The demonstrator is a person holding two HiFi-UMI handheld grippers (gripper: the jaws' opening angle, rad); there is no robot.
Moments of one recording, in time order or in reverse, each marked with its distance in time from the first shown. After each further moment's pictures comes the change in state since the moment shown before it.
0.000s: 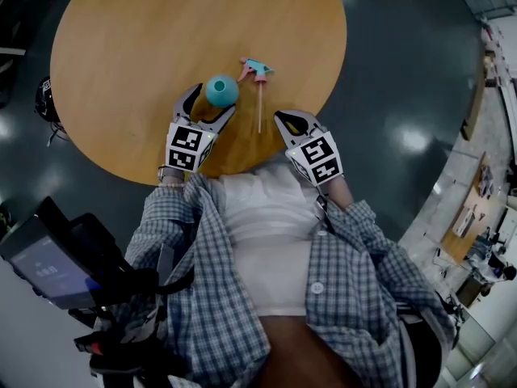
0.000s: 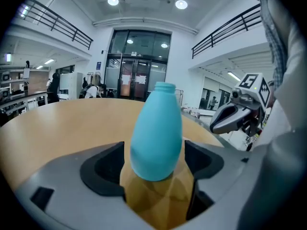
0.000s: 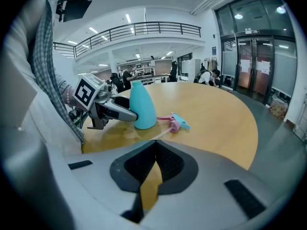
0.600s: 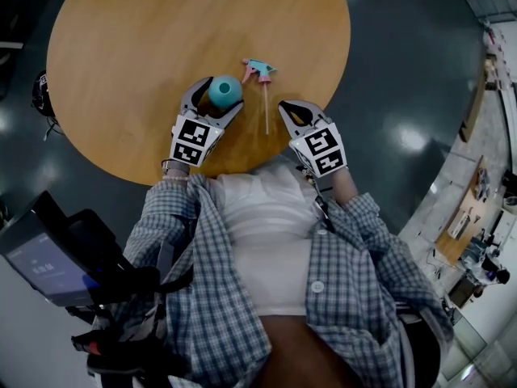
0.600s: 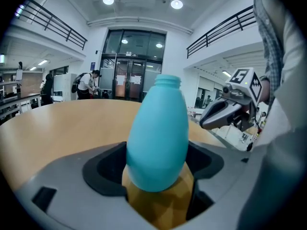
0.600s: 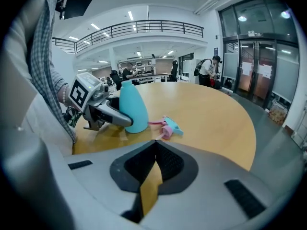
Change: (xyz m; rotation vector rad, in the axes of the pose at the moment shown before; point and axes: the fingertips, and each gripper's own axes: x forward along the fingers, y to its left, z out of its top) left arm 0.012 -0.016 0.007 0.066 0.000 -0.046; right arm -0.001 -0.019 0.011 -0.041 0.008 -0.014
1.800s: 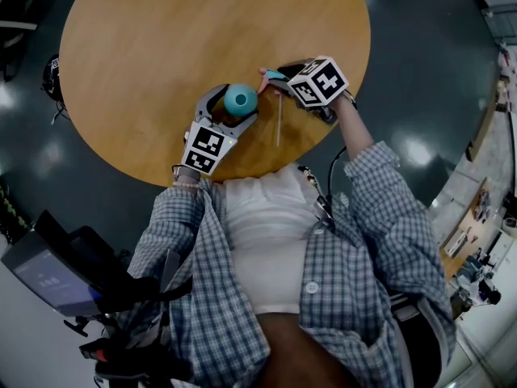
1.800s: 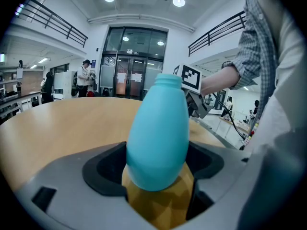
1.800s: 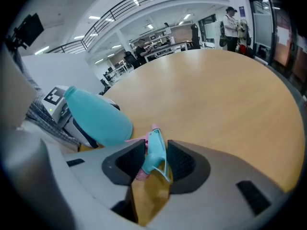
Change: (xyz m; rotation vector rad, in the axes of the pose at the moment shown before) left arm 0.000 -0.009 -0.008 -0.009 0.006 0.002; right arm 0.105 -0.030 0.027 -0.012 0.354 0.353
